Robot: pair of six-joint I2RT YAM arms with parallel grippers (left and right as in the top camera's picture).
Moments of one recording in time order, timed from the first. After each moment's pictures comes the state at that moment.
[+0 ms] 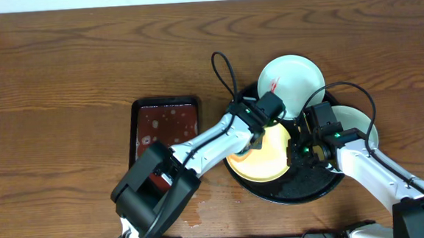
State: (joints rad) left arm -0.83 1.97 1.32 -0.75 -0.18 -0.66; right arm 0.26 1.45 0.62 -0.52 -0.24 0.36
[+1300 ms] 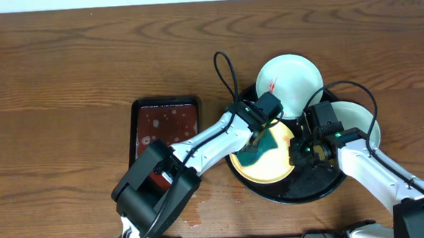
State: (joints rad) left arm -0.83 1.98 1.33 -0.84 -0.20 -0.59; right arm 0.26 1.44 0.63 -0.54 -0.18 0.36
